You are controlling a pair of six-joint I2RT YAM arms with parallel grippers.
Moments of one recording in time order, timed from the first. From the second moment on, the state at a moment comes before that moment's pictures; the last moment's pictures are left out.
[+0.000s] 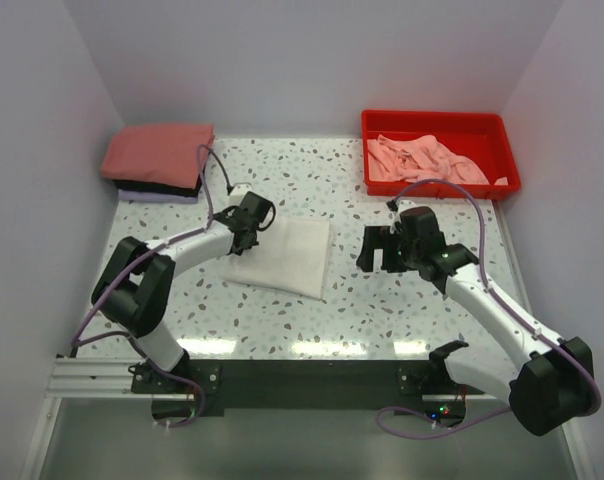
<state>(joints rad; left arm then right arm) -0.52 1.67 0.98 -0.38 -0.52 -0.56 0.41 1.09 0.78 -0.50 -0.10 0.38</state>
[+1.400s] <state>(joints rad) -0.21 1.98 1.58 0.25 -0.71 0.62 0.36 1.12 0.75 -0.47 -0.04 0.30</state>
